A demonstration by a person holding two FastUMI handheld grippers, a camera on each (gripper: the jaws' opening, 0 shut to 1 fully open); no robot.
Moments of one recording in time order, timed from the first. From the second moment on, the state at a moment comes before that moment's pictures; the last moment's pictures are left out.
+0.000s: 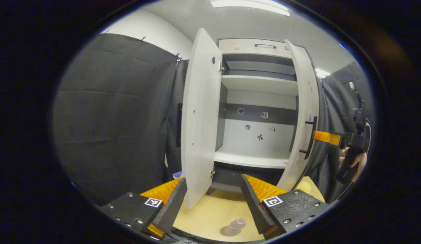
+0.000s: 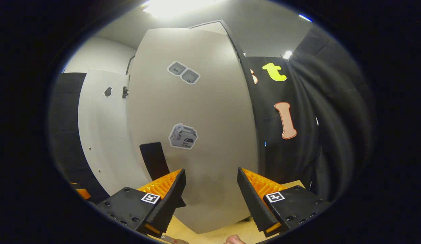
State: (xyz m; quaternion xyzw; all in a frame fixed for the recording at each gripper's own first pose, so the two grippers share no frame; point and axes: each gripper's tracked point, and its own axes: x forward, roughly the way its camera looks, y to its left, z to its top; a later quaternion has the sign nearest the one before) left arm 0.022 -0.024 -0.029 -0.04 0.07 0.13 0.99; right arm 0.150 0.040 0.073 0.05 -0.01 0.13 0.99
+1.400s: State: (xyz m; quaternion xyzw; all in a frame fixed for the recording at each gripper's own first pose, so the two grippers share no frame) left arm 0.178 0.211 0.048 -0.03 -0.02 -0.05 1.00; right arm 0.093 0.031 -0.031 0.03 0.07 -0.06 0.99
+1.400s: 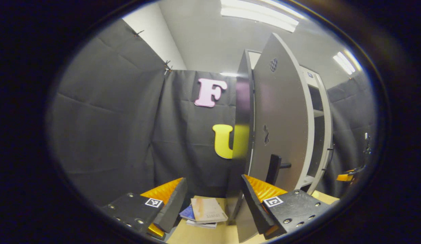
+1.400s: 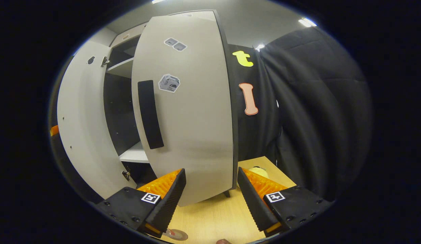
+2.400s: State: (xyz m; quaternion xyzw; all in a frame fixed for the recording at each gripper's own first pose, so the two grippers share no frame) left arm 0.229 0.066 0.025 -0.02 0.03 -0.19 0.98; right arm 0.084 -0.010 -0.055 0.06 0.09 -0.10 0.99
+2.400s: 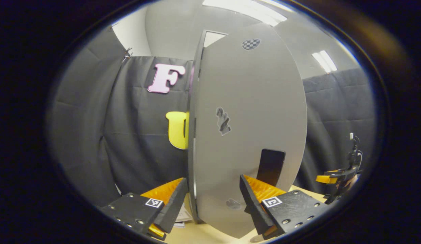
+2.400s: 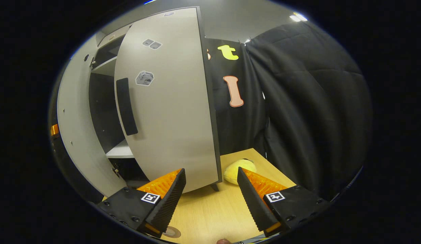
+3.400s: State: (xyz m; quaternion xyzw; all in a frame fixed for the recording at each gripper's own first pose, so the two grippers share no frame) left arm 0.212 0.003 0.051 -0.05 -0.04 -0.09 0.99; right arm 0.050 -0.132 -0.075 0.12 0.08 -0.16 0.98
